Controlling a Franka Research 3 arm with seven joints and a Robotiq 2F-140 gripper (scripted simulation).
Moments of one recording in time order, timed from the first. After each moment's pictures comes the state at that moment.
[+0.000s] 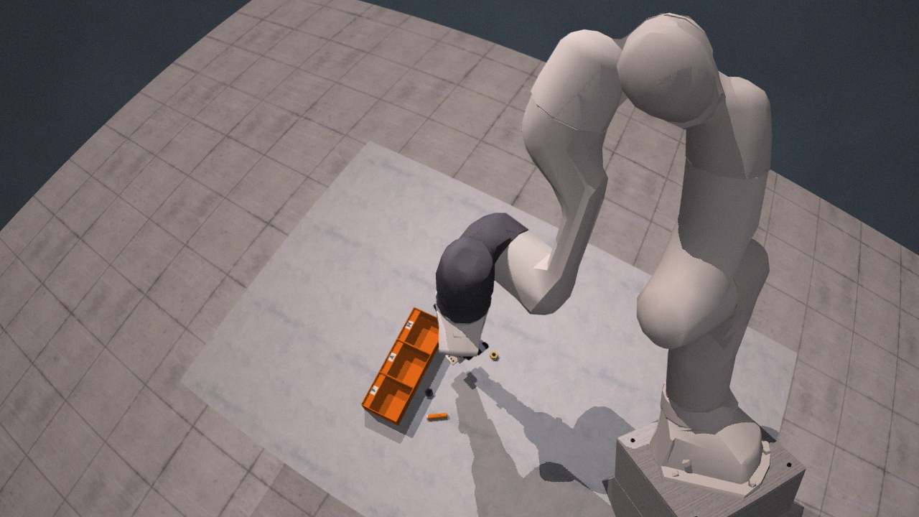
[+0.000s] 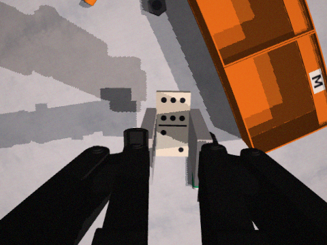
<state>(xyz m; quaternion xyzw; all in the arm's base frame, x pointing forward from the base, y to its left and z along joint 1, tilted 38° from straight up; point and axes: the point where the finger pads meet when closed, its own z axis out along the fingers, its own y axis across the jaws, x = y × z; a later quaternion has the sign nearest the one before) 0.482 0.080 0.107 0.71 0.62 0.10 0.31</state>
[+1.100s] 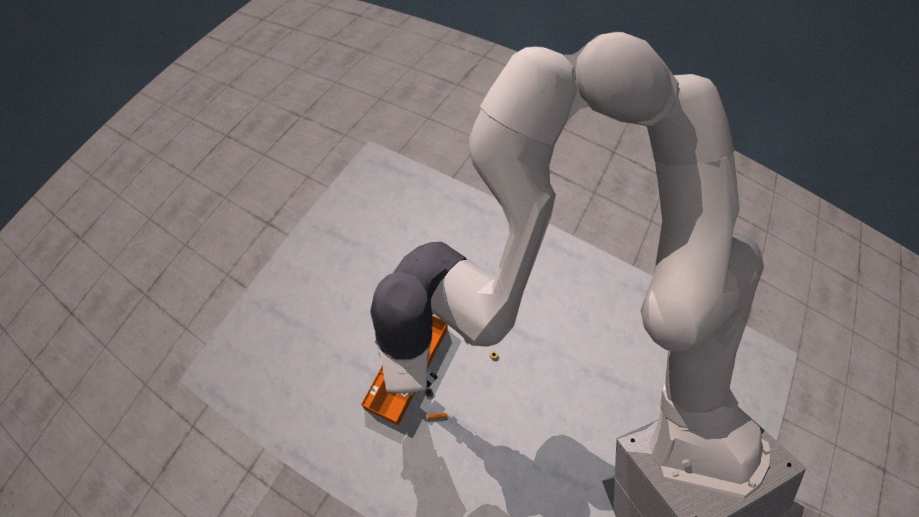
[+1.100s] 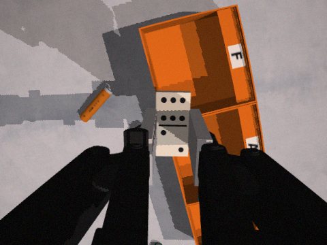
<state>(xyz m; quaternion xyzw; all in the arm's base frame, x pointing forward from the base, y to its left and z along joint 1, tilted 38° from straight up) 0.511 0.202 0.093 0.66 0.68 0.09 0.30</state>
